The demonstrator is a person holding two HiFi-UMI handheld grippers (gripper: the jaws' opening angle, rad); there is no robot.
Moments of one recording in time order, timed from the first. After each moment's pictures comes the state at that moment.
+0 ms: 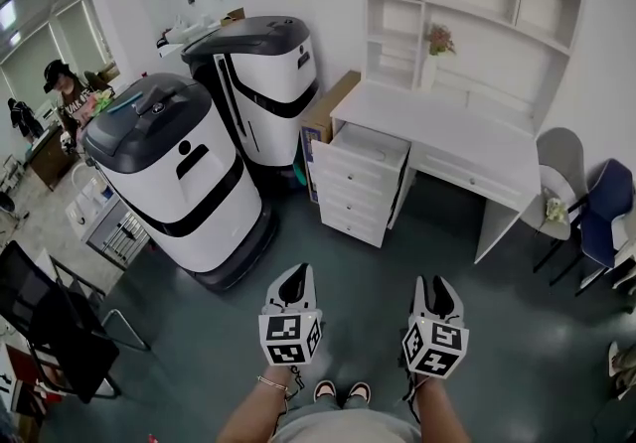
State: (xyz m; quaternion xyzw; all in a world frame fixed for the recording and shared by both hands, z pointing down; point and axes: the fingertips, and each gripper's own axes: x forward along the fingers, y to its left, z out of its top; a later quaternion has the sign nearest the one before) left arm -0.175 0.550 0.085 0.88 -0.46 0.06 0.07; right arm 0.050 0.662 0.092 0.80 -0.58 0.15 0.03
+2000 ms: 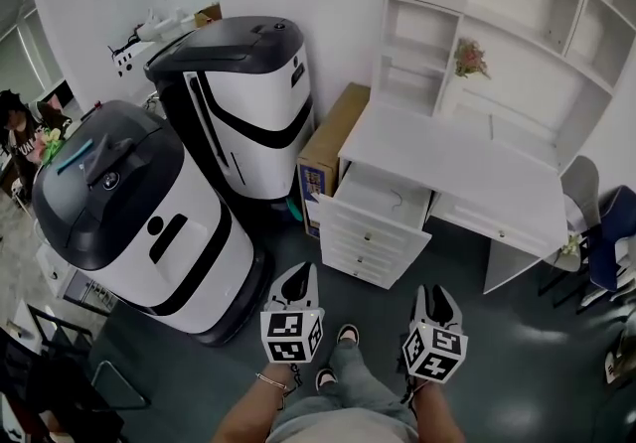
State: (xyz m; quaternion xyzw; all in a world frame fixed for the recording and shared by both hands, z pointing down) left arm -0.138 0.225 0.105 0.90 -0.41 0.08 0.11; right arm 0.072 0.367 0.121 0.82 -0.53 0.19 0.05
